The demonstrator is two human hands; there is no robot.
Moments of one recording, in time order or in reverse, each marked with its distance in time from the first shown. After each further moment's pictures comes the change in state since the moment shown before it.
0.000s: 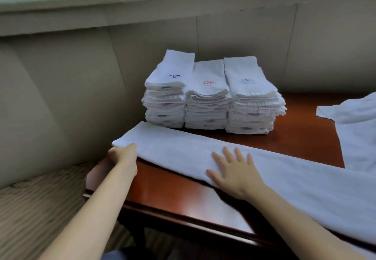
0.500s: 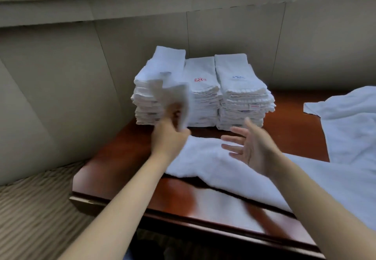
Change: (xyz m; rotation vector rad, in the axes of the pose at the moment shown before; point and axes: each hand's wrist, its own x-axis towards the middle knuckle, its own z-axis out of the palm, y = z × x) left_hand -0.111 0.026 0.052 0.464 -0.502 0.819; right_hand -0.009 0.030 -0.068 1.712 0.023 0.305
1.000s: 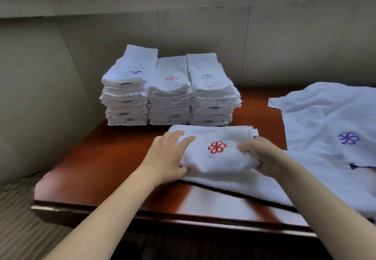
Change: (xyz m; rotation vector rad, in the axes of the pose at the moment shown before) left_hand -0.038 0.008 0.033 0.835 -0.594 0.503; right_hand -0.033 0.000 -0.070 -0.184 0.322 0.087
